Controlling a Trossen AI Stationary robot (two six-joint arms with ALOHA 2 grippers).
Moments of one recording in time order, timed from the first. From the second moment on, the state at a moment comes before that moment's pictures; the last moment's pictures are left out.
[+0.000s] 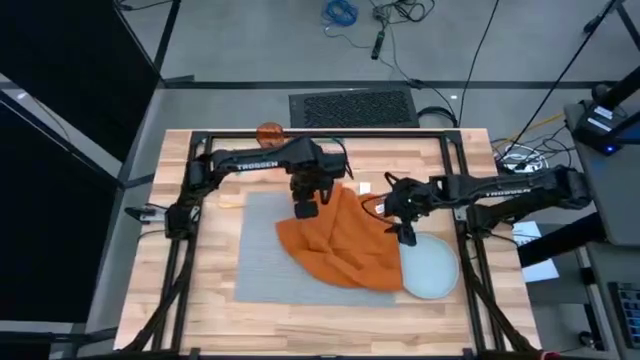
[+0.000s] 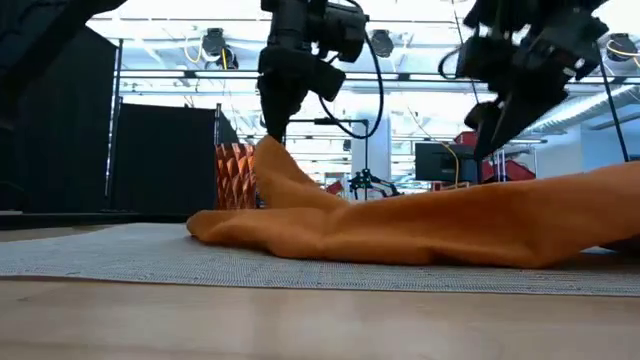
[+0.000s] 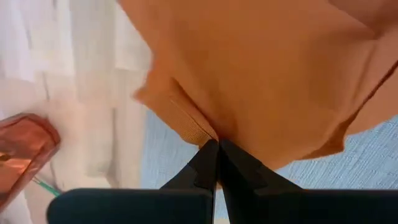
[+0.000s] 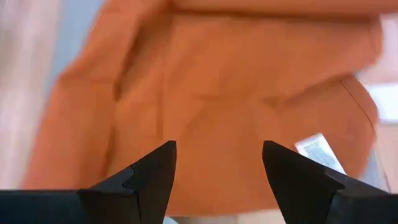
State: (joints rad) left arm 0.20 2.09 1.98 -1.51 0.02 0.03; right arm -0.11 1.10 0.65 -0.53 -0.16 0.06
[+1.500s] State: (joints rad) left arm 0.14 2.09 1.98 -1.51 0.01 0.01; right arm -0.45 1.53 0.62 -0.16 -0.31 -0.12
